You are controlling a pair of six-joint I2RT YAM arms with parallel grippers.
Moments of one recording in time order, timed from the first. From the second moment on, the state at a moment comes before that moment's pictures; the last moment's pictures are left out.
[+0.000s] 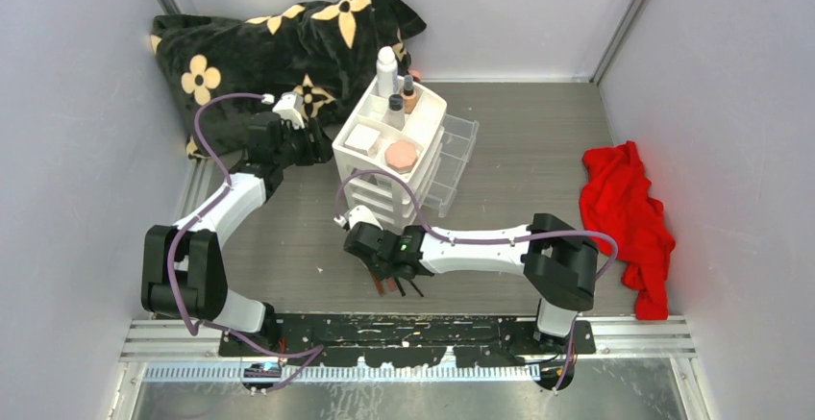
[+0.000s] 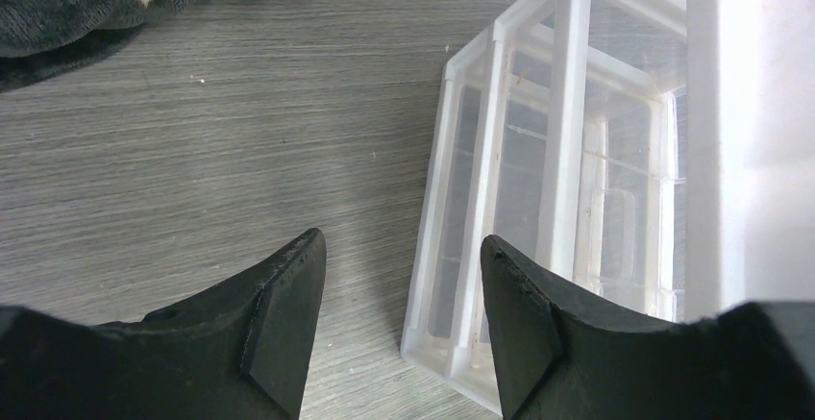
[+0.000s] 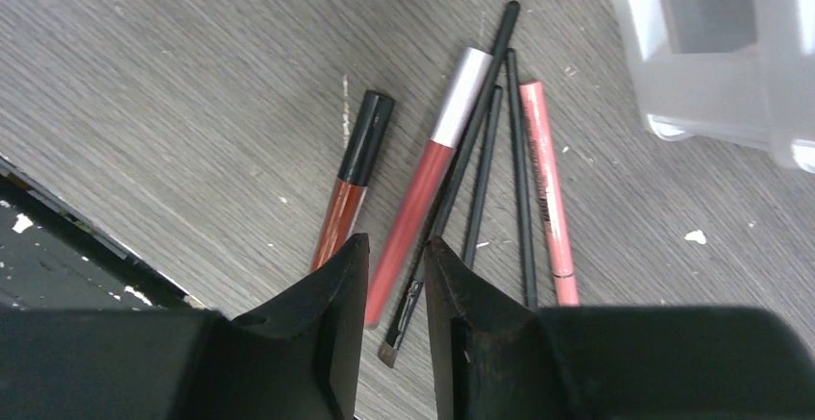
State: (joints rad) left arm -0.14 1.46 0.93 0.06 0.30 -0.29; right arm 1.25 1.73 1.16 -0.45 0.33 0.39
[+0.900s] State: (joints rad) left arm -0.14 1.46 0.92 0.06 0.30 -0.29; right arm 1.25 1.87 1.20 -0.39 0.18 0.40
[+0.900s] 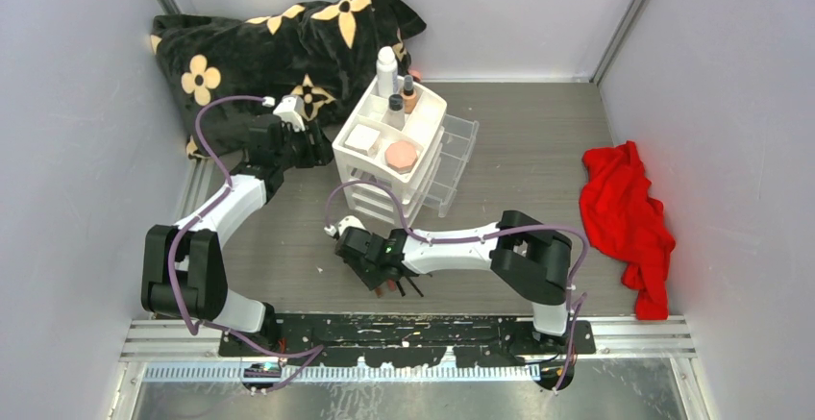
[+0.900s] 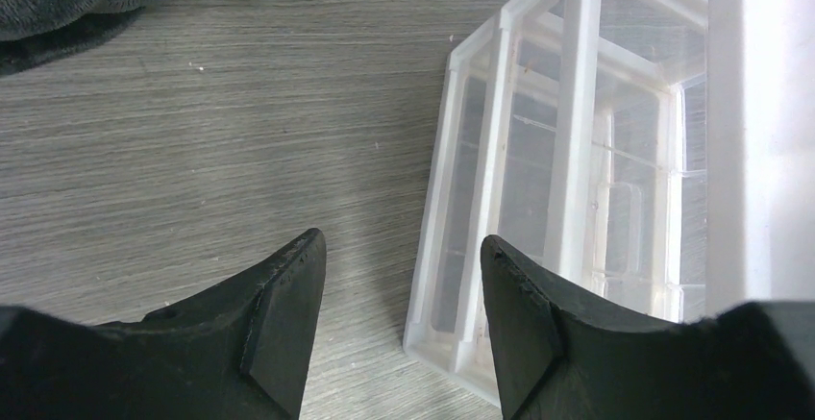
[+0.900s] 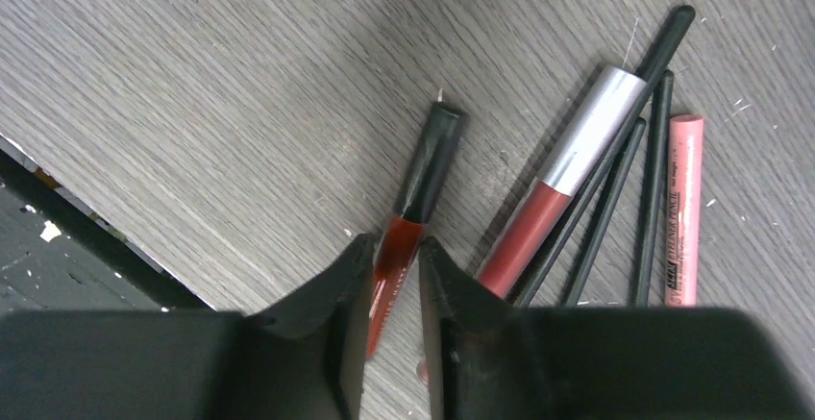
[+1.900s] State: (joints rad) left arm -0.14 1.46 0.91 0.07 0.30 -0.29; right arm 1.06 1.11 1.21 -0.40 0.52 0.34
